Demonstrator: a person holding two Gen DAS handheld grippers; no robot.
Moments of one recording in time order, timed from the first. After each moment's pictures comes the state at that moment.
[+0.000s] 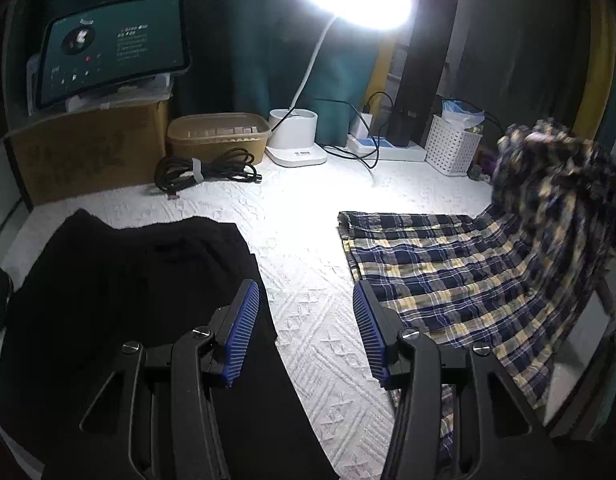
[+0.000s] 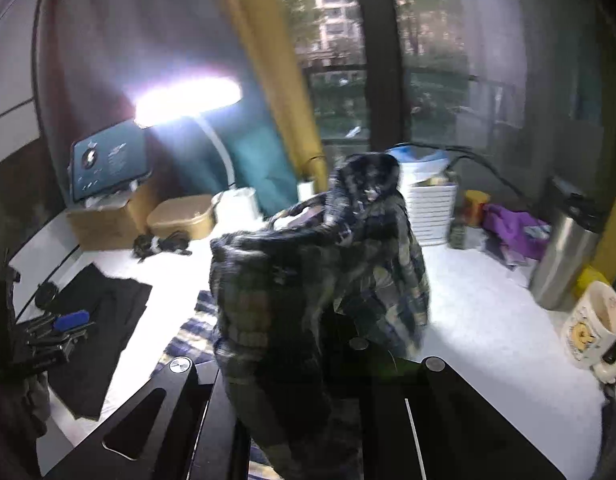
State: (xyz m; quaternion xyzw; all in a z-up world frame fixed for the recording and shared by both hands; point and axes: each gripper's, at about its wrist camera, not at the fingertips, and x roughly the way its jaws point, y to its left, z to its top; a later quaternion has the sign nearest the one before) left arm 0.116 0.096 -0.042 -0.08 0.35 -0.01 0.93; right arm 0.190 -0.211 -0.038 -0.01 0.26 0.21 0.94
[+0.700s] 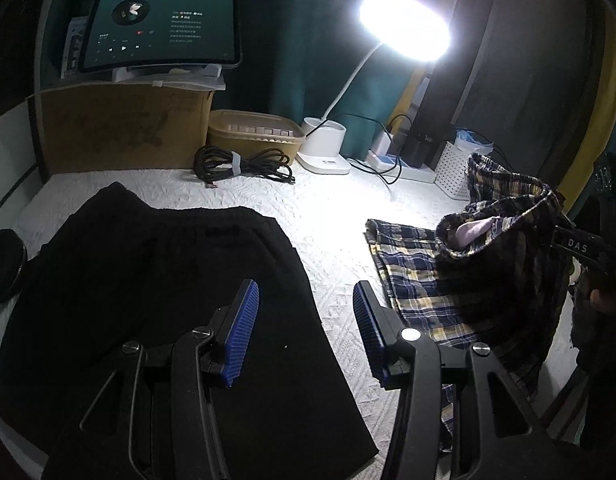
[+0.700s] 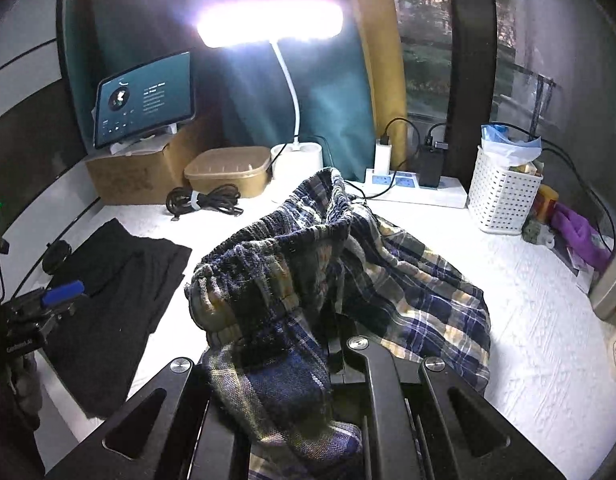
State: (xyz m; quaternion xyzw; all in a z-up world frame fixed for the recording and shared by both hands) left arm 0.089 0.146 -0.045 -0.13 0.33 0.00 0.94; right arm 0.203 -0.112 -0.063 -0.05 0.31 0.25 0.92
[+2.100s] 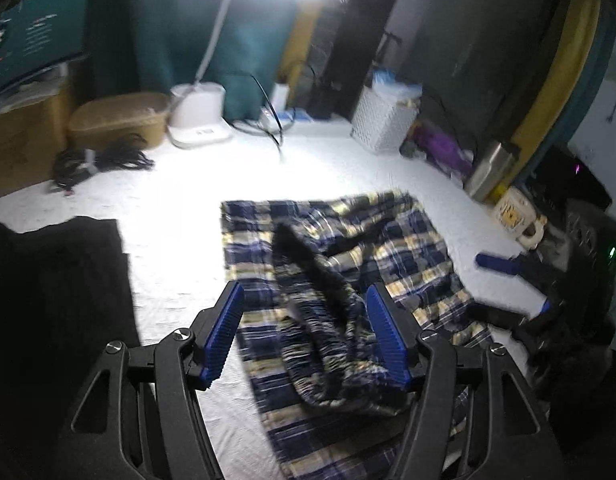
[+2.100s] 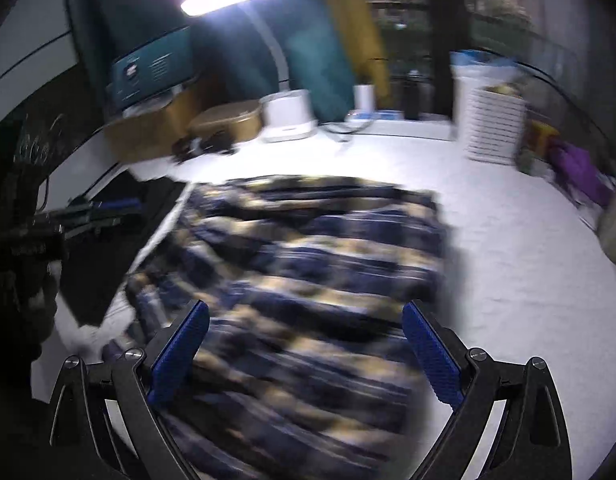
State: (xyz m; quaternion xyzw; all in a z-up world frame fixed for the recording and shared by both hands) left arm 0.162 0.016 -0.046 -0.09 0.41 -0.11 0.90; right arm 0.192 -0.218 -0.114 -0.04 0.35 0.30 0.89
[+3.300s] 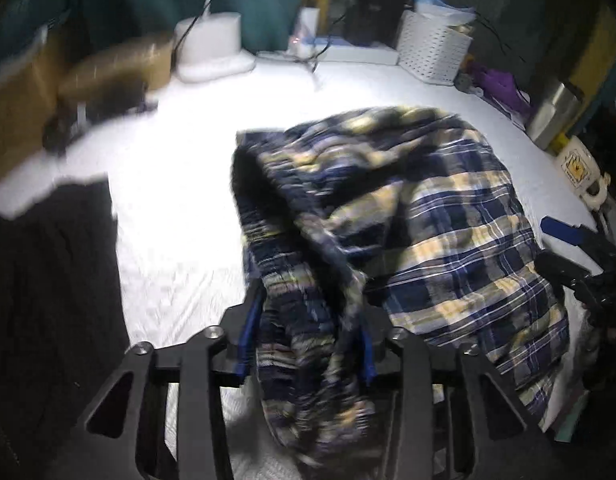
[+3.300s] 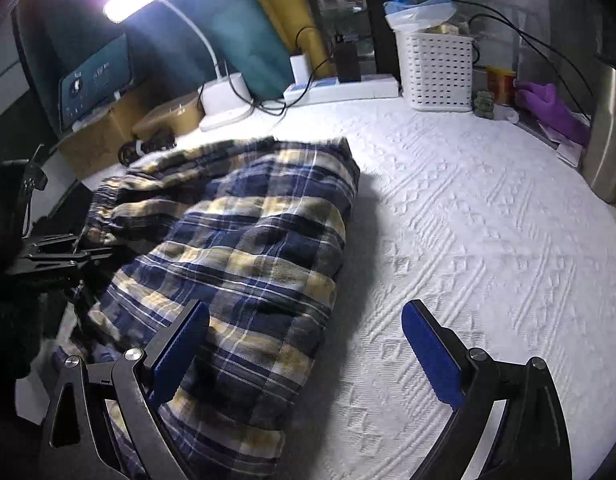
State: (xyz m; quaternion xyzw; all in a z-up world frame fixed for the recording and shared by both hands) left arm 0.204 0.024 -0.105 -0.05 0.49 -0.05 0.87; right arm 0.230 -0.246 -0.157 0.00 0.39 0.25 0.89
